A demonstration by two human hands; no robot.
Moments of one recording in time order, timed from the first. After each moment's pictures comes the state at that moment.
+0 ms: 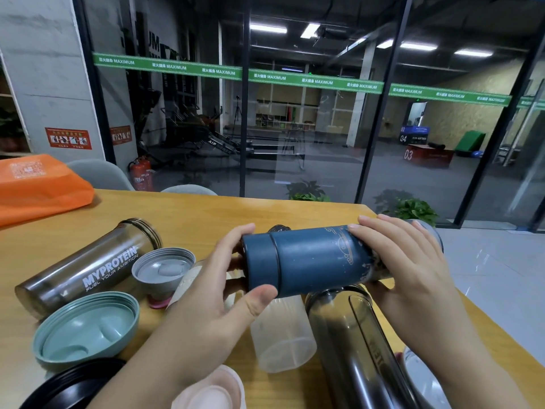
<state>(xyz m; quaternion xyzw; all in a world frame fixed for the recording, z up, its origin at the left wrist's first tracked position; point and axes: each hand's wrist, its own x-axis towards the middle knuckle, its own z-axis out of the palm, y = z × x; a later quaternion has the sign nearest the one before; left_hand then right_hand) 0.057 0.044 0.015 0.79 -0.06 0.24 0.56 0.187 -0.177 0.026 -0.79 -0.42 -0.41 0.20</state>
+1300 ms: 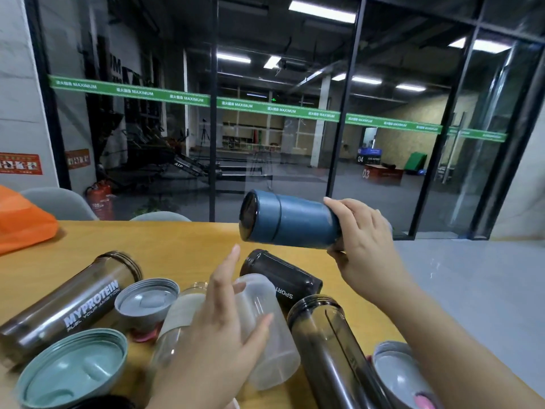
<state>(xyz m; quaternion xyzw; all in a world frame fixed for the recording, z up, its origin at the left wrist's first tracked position) 0.054 0.027 0.015 0.88 -0.03 0.30 0.35 0.201 -0.161 0.070 -0.85 -0.32 -0.41 0.12</state>
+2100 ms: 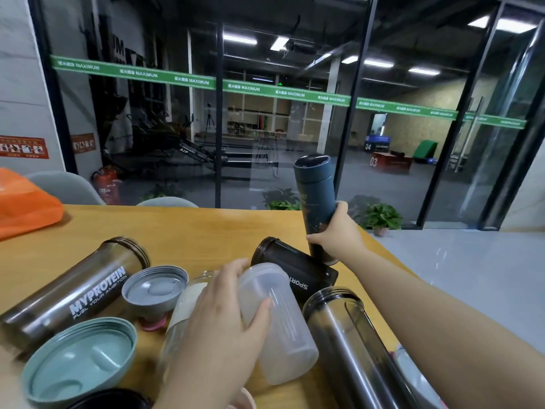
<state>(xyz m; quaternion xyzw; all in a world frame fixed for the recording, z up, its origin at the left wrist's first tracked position) 0.065 0.039 0.008 0.87 0.07 0.30 0.38 0.281 -0.095 0.049 -0.90 -0.12 -0.12 0.39</state>
